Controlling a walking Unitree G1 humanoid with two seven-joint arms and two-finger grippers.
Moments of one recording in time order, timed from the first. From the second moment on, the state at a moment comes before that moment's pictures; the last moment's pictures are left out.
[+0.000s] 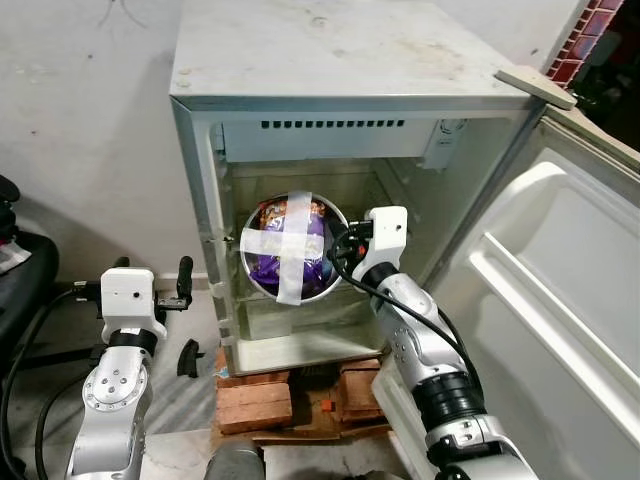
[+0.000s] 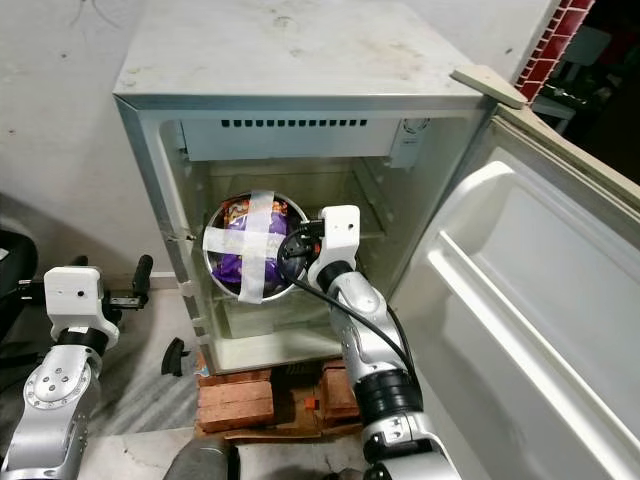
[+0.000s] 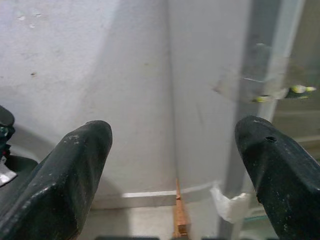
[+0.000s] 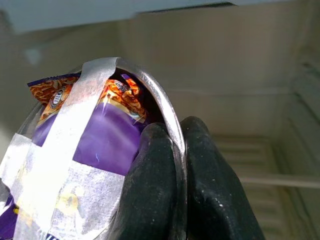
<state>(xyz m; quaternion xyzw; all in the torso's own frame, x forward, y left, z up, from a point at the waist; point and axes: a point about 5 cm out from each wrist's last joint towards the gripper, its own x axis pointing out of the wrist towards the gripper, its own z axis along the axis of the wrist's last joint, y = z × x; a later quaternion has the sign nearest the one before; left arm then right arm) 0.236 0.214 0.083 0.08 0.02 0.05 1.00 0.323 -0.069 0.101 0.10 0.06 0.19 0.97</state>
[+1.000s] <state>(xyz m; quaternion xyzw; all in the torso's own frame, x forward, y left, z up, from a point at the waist) 0.174 0.219 0.083 0.09 0.08 0.07 0.99 0.372 -0.082 0.120 0.13 0.06 0.04 0.99</state>
